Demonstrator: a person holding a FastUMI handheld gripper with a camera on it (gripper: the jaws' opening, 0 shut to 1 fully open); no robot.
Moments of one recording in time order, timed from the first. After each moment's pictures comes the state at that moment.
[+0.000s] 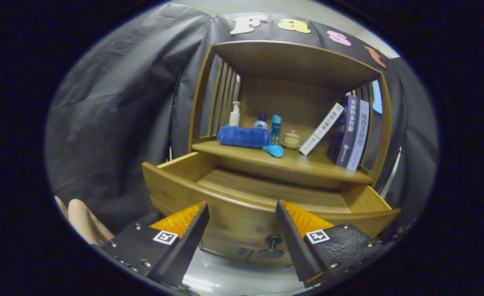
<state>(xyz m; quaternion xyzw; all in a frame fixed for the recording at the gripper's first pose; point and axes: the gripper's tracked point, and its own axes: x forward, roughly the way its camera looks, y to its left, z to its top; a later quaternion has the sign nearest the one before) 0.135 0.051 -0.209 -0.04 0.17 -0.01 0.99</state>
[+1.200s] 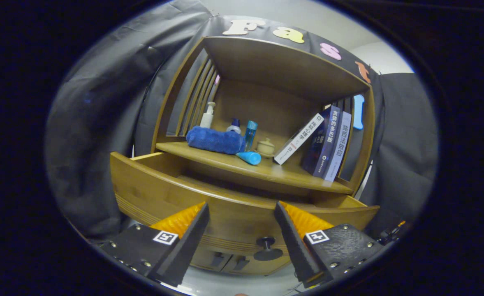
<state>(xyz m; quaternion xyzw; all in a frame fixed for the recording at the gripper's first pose) 0.187 0.028 -0.217 -0.09 0.12 -0.12 0.98</state>
